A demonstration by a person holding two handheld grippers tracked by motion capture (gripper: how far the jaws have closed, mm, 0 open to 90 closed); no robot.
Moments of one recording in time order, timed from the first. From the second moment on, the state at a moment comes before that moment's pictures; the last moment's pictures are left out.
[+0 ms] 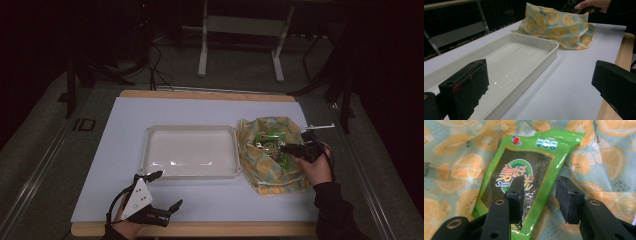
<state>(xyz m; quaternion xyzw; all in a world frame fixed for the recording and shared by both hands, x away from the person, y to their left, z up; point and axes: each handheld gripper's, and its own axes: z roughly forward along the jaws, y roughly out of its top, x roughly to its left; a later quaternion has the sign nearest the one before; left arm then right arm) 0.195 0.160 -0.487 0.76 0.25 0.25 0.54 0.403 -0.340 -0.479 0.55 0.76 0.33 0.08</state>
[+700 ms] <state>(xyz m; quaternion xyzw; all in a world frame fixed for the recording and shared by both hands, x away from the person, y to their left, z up) 0.195 0.158 -0.488 0.77 0.25 0.26 0.53 0.416 -0.333 -0.504 0.56 0.77 0.30 0.02</state>
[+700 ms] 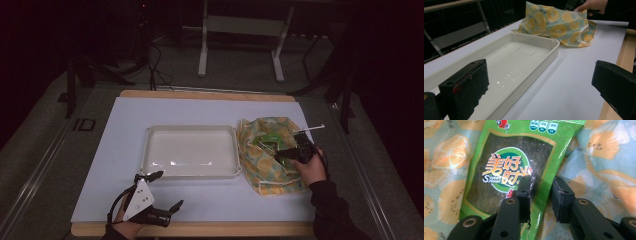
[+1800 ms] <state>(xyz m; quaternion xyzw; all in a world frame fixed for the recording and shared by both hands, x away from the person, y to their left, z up) 0.194 0.157 -0.488 0.77 0.24 0.27 0.52 0.396 -0.341 -0.467 0.57 0.74 0.36 0.05</state>
